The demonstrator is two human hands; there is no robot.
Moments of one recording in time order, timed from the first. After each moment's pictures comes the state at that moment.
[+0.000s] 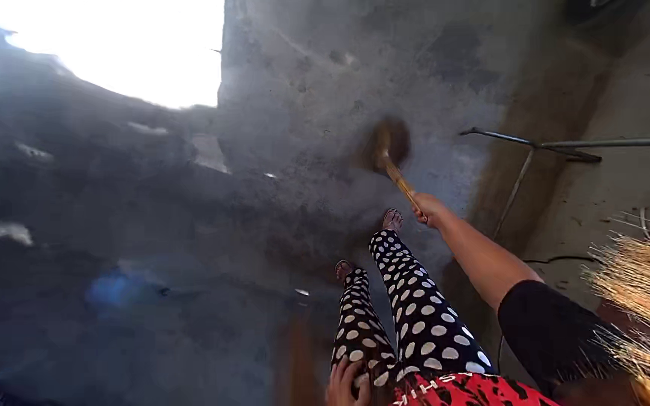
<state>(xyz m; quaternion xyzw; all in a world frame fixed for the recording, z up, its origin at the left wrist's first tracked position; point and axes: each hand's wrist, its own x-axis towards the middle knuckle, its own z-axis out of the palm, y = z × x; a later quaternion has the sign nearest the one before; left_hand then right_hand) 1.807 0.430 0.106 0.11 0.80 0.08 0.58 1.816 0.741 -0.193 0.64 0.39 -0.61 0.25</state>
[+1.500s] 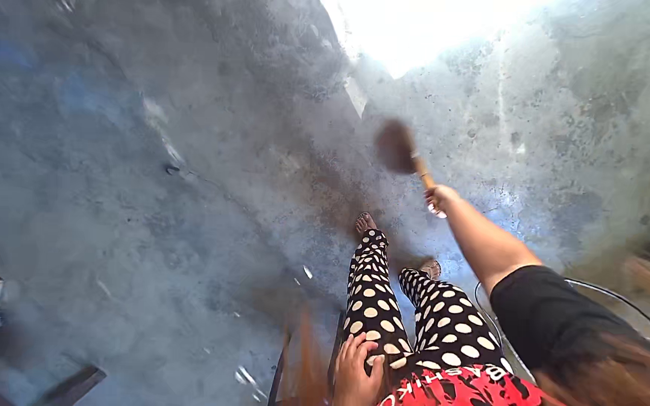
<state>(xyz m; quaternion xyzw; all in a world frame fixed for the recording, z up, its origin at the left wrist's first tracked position) 1.658 0.187 0.015 -0.16 0.80 0.32 0.47 1.362 0.472 -0.217 0.54 0.59 -0.46 0.39</state>
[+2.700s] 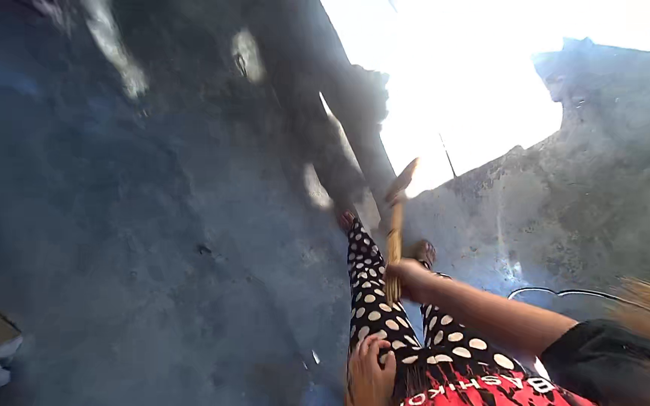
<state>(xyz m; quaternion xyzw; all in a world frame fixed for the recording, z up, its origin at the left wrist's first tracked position) 1.209 0.205 0.010 -0.23 0.80 0.35 0.44 0.998 0.340 -0.028 0.43 0.42 -0.56 0.56</state>
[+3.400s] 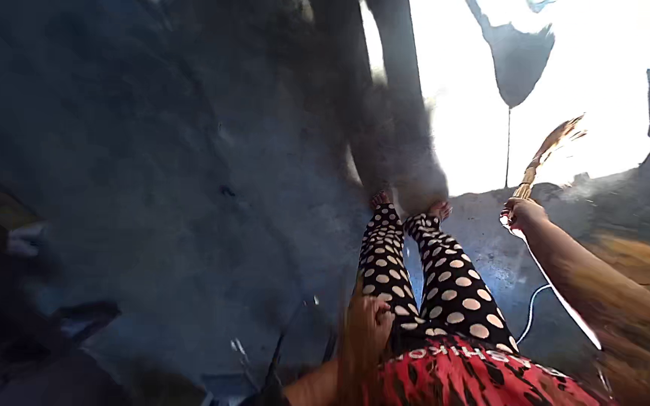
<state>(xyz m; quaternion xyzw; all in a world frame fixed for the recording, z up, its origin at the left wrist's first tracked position) 1.097 0.069 0.015 -0.26 0.74 0.42 0.45 0.810 0.375 -0.142 0.54 0.69 -0.34 0.34</state>
